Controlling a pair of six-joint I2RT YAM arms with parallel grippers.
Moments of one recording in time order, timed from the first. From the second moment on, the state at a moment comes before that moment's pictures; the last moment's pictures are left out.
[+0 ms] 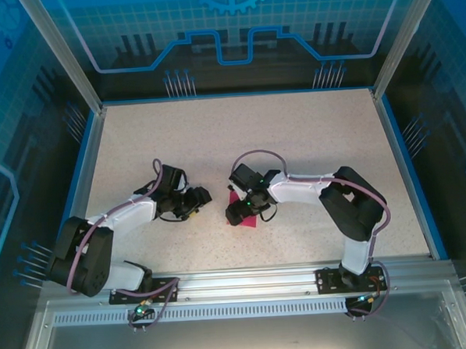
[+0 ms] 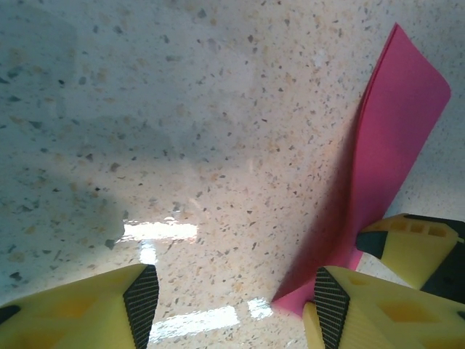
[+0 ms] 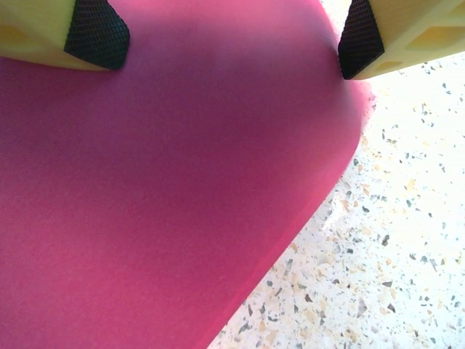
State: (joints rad) left arm -0.32 1.38 0.62 -0.29 0.40 -0.88; right arm 0.82 1.84 1.07 -0.51 -0.15 0.35
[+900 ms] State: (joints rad) left arm -0.32 1.41 0.61 -0.21 0.50 -0.88; right arm 0.85 1.89 1.14 -0.59 -0.02 0.38
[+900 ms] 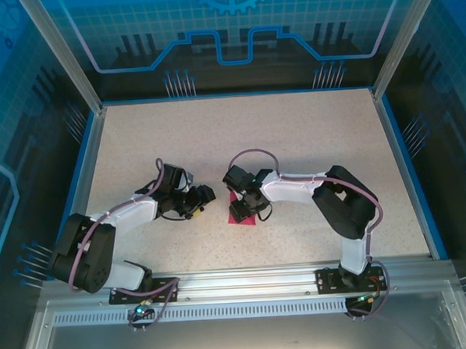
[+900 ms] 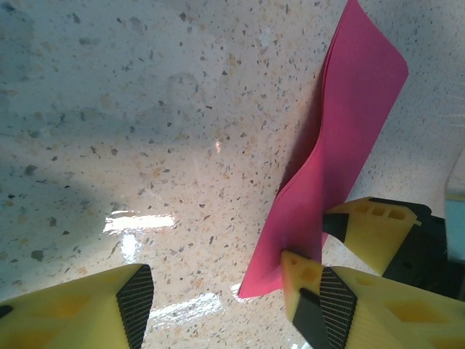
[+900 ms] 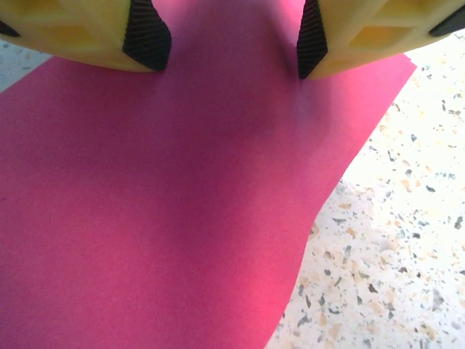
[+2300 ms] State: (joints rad) left arm -0.38 1.74 0.74 0.22 0.83 -0.64; right arm 0.55 1.74 0.67 0.17 -0.66 0.36
